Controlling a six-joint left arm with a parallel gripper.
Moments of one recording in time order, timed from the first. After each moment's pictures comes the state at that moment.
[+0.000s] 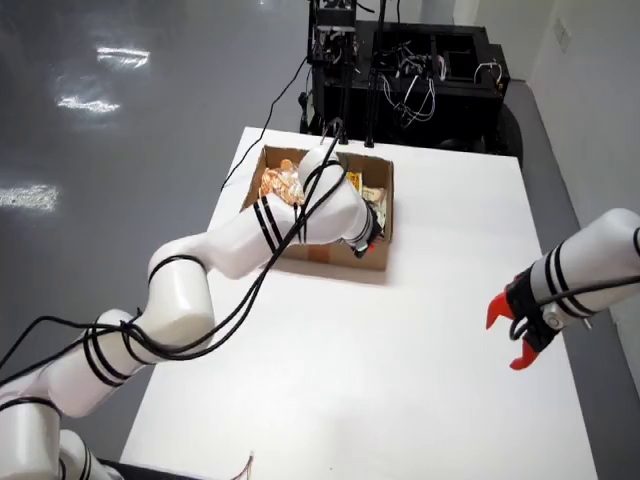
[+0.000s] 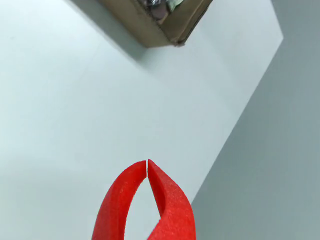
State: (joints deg) arm -59.5 61.5 11.0 17.7 75.2 -12.5
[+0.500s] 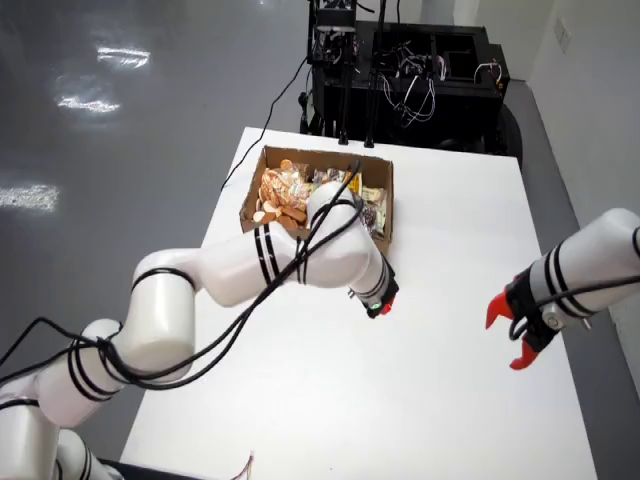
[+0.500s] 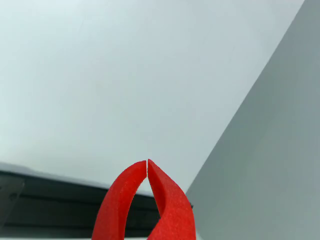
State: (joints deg) arm -67.7 55.9 21.1 12.1 74.2 -15.4
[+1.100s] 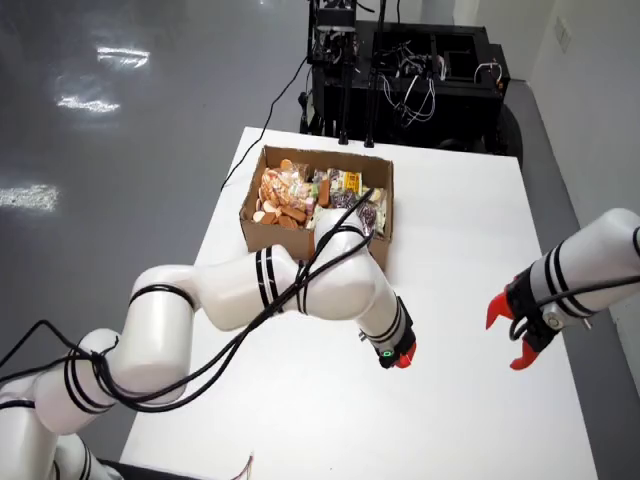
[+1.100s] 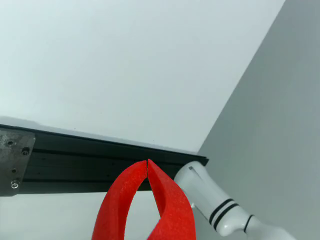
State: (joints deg) arm -72.8 55.7 21.0 4.5 73.9 -11.6
